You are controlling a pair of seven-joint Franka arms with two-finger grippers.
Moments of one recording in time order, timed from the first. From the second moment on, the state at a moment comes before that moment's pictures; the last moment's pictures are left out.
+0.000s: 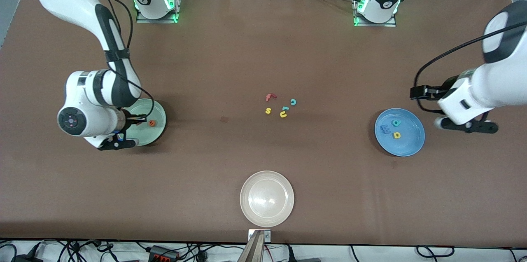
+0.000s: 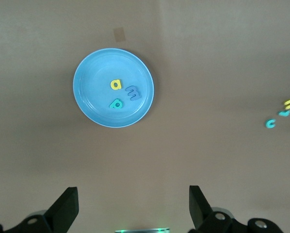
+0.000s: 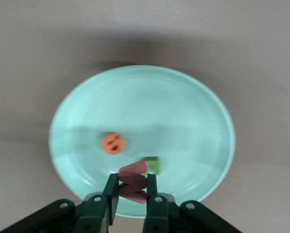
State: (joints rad) left arm 0.22 0.34 -0.37 -1.32 0.08 1.40 -0.11; right arm 0.25 0.57 -0.20 -1.70 0.08 1.97 -0.11
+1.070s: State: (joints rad) left arm -0.04 -0.01 -0.03 -1.68 0.01 1.63 0.03; right arm 0.24 0.63 -0.20 -1.68 0.07 2.08 -0.17
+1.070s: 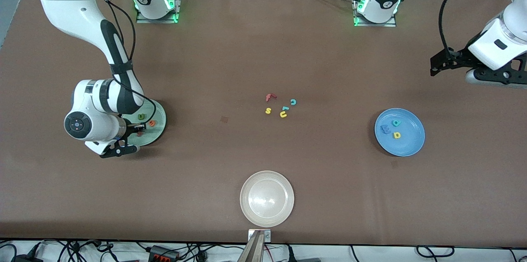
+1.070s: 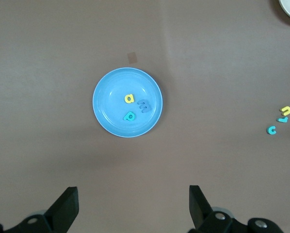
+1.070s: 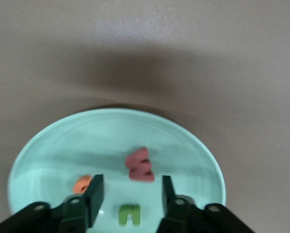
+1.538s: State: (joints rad) left arm -0.04 -0.02 -0.03 -1.67 0.01 1.62 0.03; right arm 0.21 0.32 -0.20 -1.64 0.07 1.87 -0.13
